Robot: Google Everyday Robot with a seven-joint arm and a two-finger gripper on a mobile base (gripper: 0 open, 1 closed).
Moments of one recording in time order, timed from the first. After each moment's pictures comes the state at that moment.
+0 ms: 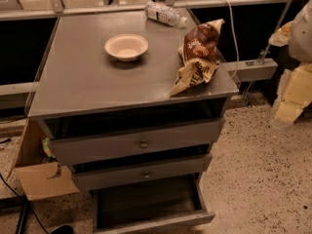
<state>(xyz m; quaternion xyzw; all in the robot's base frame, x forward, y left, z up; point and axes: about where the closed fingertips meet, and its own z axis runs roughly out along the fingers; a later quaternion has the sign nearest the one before) 0.438 -0.216 0.979 -0.60 0.78 -0.04 0.16</state>
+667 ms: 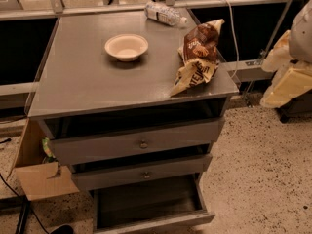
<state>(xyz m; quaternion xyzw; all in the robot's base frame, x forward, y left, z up) 0.438 -0.216 0.979 -0.60 0.78 -0.04 0.16</state>
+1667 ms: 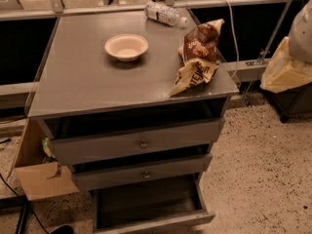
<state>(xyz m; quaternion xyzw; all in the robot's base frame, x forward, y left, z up) 0.438 -0.216 0.979 -0.60 0.78 -0.04 0.16</state>
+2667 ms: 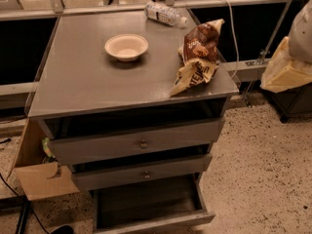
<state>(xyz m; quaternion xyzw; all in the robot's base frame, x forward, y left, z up) 0.438 -0.216 0.979 -0.60 0.78 -0.04 0.16</state>
